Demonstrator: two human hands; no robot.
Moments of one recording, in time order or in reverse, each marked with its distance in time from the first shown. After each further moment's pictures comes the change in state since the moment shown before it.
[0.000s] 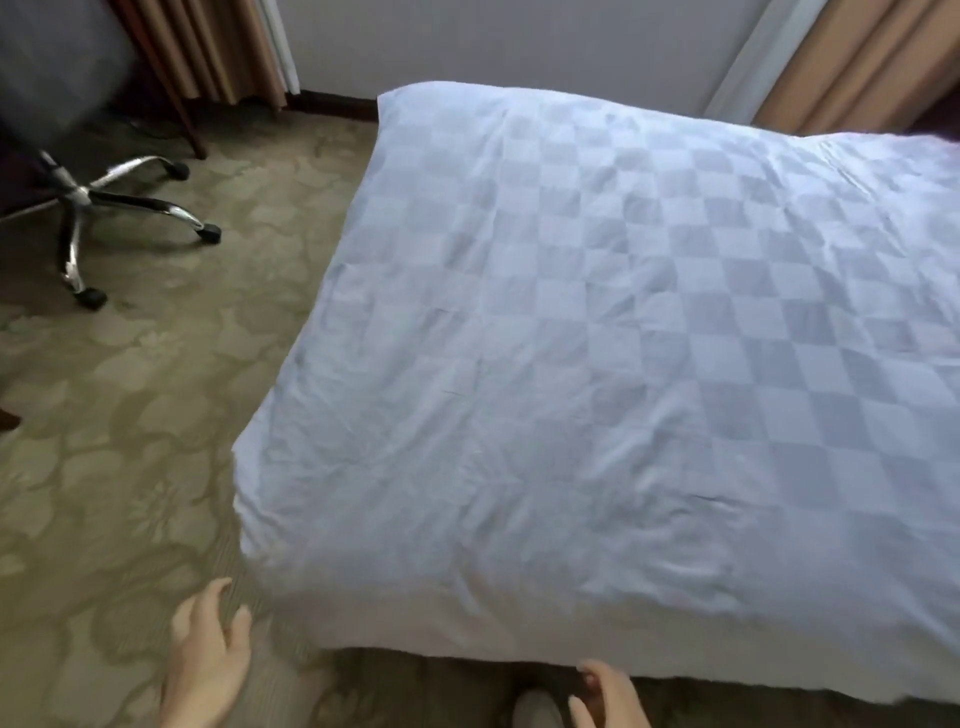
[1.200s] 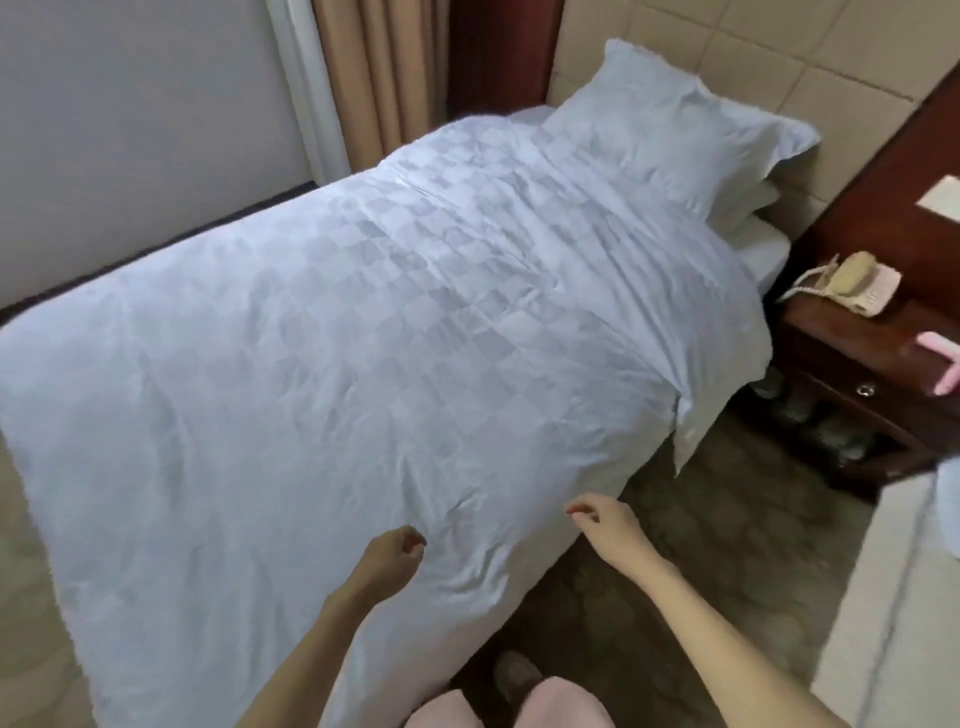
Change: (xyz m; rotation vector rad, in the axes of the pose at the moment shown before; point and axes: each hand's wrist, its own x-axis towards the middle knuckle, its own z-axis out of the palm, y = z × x) left_hand -0.186 0.405 0.065 0.638 -1.031 0.894; right_hand -0.057 -0.031 -0.333 0.345 0.129 0.385
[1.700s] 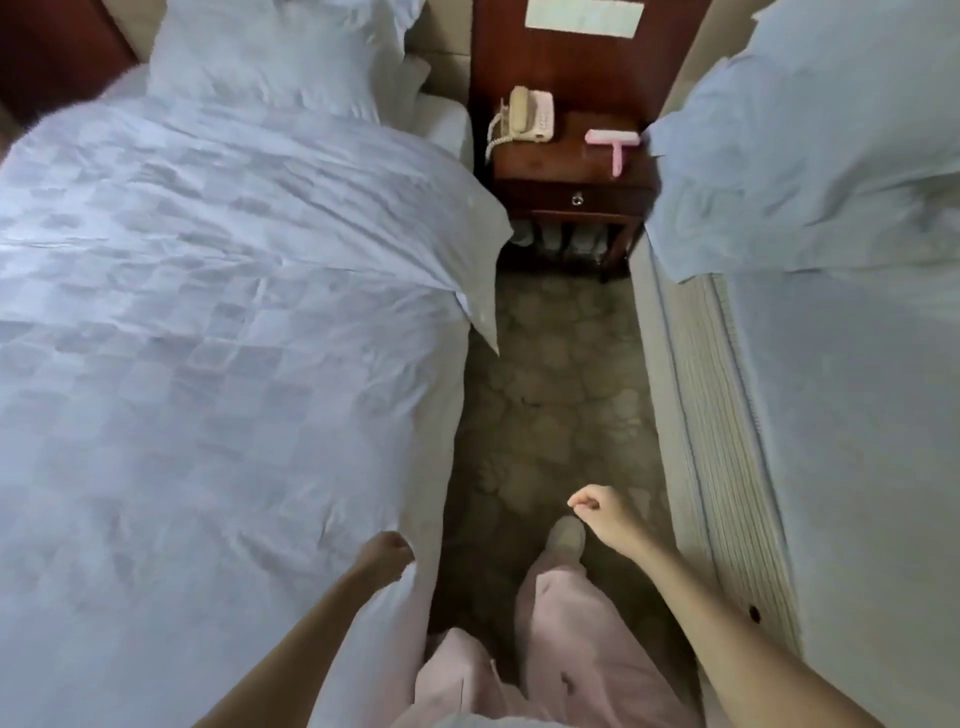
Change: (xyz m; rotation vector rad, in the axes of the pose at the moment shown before) left_hand 0.037 0.100 0.105 0.415 -0.467 0.046; right_hand -0.143 0.152 0.018 0.389 0.304 0.542
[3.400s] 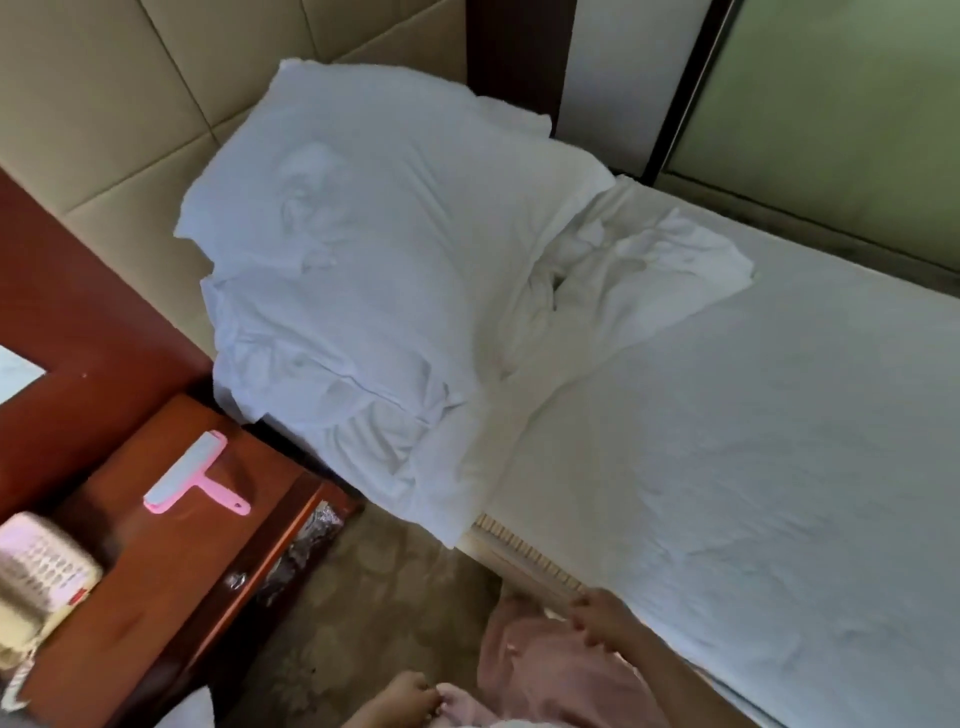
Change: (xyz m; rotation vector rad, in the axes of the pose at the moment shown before) left_hand 0.372 0.822 0.104 1.153 -0.477 0.375; right_hand 0.409 0.153 -0.472 0.881 0.260 0.759
